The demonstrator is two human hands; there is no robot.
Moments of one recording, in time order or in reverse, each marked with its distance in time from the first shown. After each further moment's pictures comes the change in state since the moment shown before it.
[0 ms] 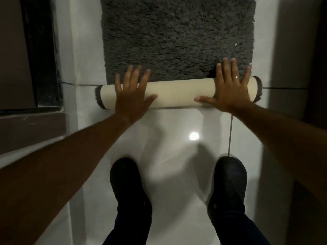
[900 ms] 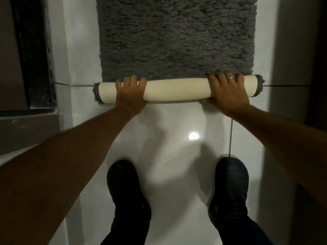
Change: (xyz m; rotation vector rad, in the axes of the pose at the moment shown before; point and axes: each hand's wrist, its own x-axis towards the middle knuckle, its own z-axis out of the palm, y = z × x) left_hand 0.019 -0.002 0.022 0.159 -0.130 -0.038; right_hand -0.007 0.001 0.015 -0.096 0.090 -0.128
